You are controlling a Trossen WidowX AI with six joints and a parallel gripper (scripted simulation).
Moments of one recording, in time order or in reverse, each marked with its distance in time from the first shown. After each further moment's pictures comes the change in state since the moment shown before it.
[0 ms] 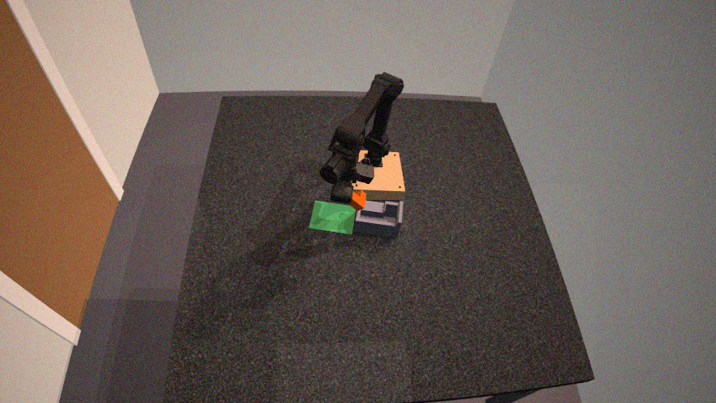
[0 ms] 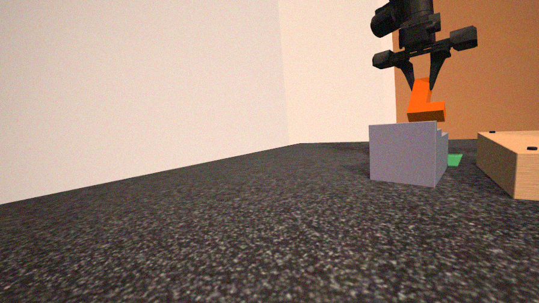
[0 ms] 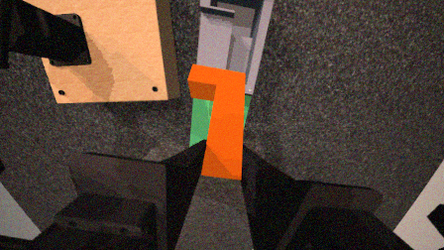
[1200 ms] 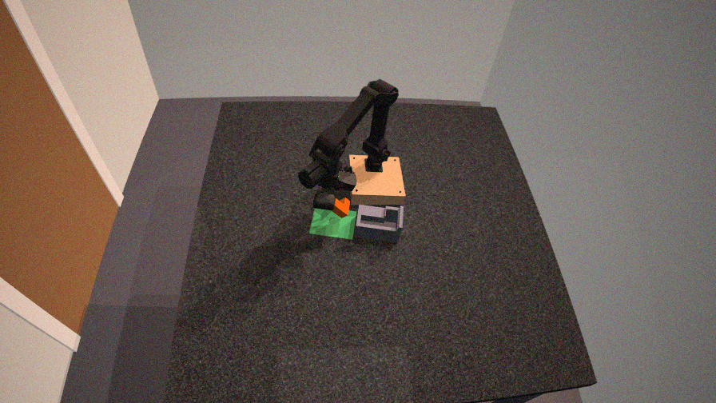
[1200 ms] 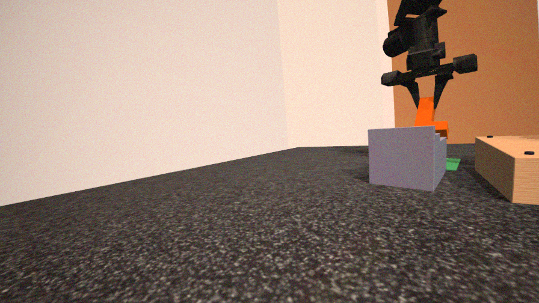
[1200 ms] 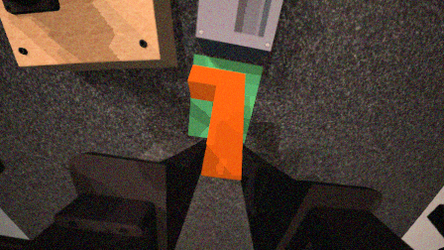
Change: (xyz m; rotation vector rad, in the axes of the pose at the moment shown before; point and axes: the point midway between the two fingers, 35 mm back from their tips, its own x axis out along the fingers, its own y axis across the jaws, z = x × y) arm 0.027 0.003 -0.053 -0.002 0.011 -0.009
